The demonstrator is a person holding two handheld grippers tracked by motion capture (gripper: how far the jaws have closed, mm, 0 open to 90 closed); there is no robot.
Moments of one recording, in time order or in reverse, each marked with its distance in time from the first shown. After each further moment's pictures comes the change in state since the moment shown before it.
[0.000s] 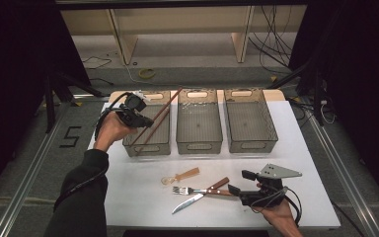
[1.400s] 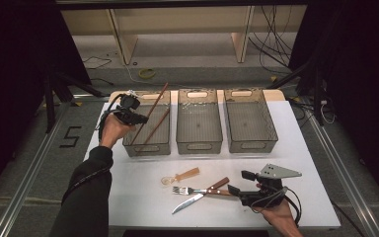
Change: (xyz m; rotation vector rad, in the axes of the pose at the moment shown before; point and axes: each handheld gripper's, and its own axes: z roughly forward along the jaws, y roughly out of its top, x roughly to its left) left arm 0.037 -0.018 0.036 -0.042 0.066 -0.178; right arm 0.000 -0.001 0.000 0.002 0.007 0.004
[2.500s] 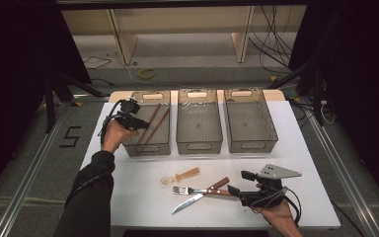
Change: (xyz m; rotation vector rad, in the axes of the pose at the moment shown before) left arm 0.000 -0.012 0.012 0.011 0.000 -0.082; right arm 0.000 0.000 0.000 0.000 0.001 -0.004
